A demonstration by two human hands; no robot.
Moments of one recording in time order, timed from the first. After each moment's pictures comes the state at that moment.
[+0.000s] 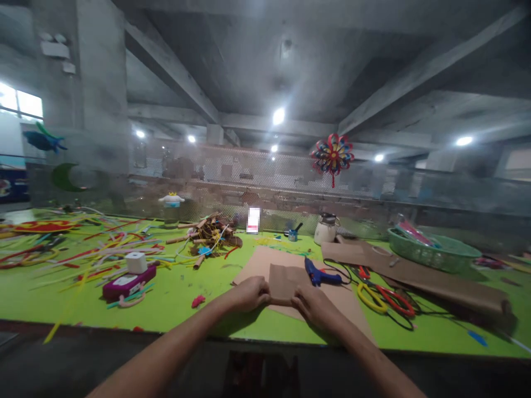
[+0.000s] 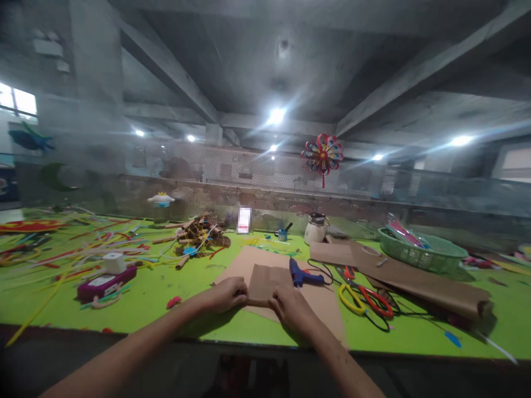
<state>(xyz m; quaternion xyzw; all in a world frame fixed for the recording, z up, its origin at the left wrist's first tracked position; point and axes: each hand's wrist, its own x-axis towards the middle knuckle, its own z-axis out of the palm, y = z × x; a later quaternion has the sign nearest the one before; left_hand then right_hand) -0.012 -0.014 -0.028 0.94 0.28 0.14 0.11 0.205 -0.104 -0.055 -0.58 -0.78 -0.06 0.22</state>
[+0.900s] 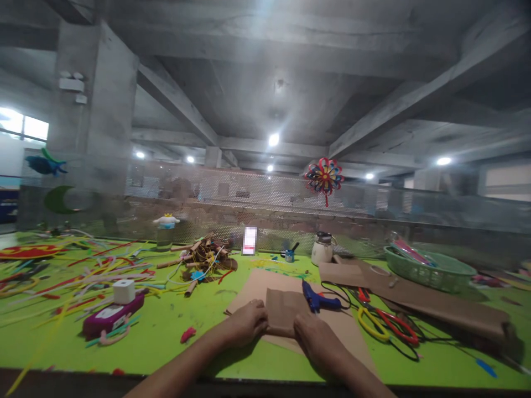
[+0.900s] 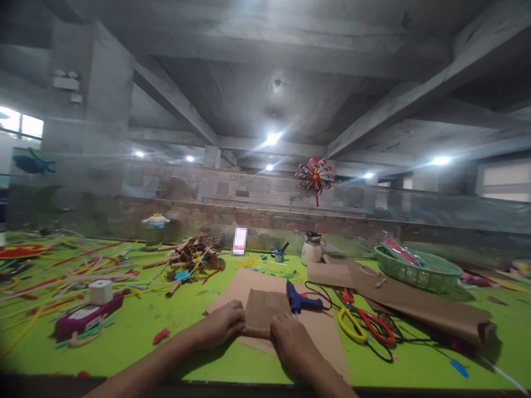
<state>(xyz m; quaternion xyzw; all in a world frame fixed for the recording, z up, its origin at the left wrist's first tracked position) -0.013 -0.008 -0.039 0.95 0.24 0.18 0.07 0.205 -0.105 -0.063 -0.58 -0.78 -0.14 0.20</state>
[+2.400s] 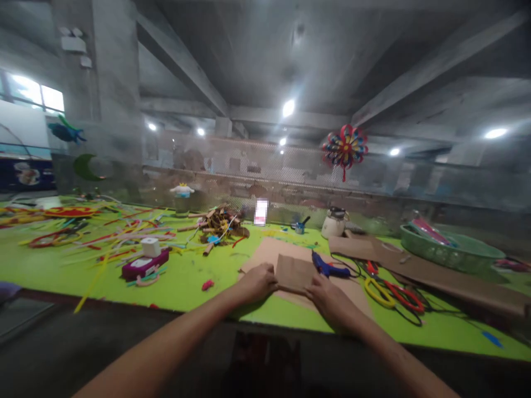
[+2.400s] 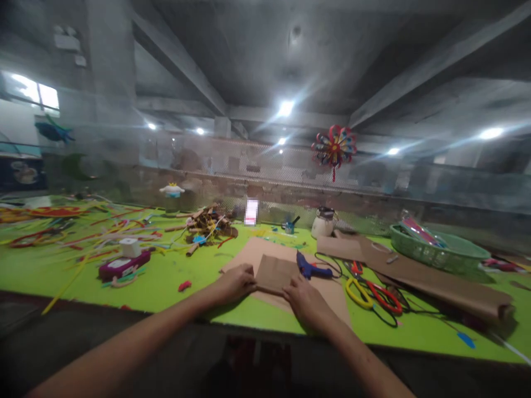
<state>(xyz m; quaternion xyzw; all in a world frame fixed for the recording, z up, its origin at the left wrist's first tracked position) -0.004 -0.019 -0.045 0.95 0.24 0.19 -0.03 0.224 -0.115 -0.056 -0.54 -0.82 -0.12 0.15</state>
